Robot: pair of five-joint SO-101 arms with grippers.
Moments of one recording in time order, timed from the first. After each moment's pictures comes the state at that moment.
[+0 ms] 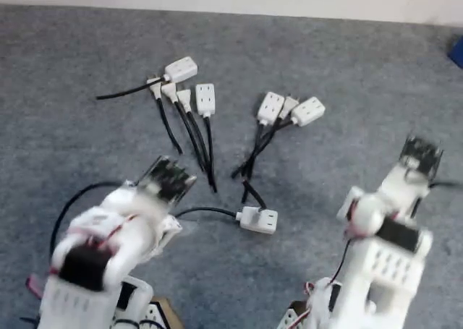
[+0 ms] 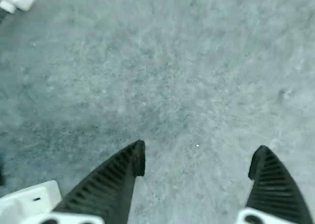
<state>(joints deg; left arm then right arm) 12.4 -75.9 58.7 79.2 -21.5 16.8 -64.9 63.3 66.6 -1.9</state>
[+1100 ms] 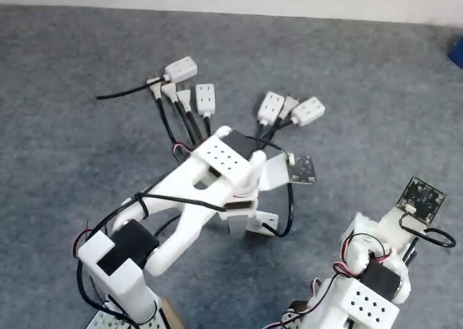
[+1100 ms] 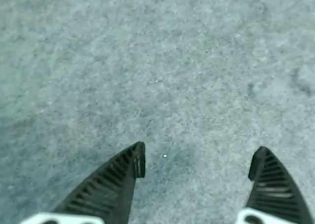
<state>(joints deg) 33.5 8.6 13.4 77.1 -41.6 27.4 -84.7 83.6 58.5 1.7</state>
